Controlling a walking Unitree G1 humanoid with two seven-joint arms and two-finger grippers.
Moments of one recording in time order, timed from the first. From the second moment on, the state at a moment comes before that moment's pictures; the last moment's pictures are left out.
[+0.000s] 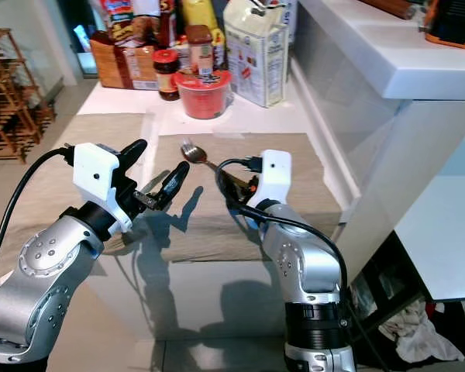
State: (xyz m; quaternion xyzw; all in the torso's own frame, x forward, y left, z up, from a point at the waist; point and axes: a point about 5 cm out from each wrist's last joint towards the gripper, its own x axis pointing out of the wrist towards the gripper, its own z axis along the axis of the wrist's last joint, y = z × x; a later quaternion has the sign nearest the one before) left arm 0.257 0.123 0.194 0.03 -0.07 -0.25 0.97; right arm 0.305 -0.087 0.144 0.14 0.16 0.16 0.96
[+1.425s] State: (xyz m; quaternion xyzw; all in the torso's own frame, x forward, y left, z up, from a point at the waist) left arm 0.259 0.121 0.199 0.03 -0.08 -0.24 0.97; right arm 0.299 -0.077 0.154 0.05 0.15 0.22 0.96
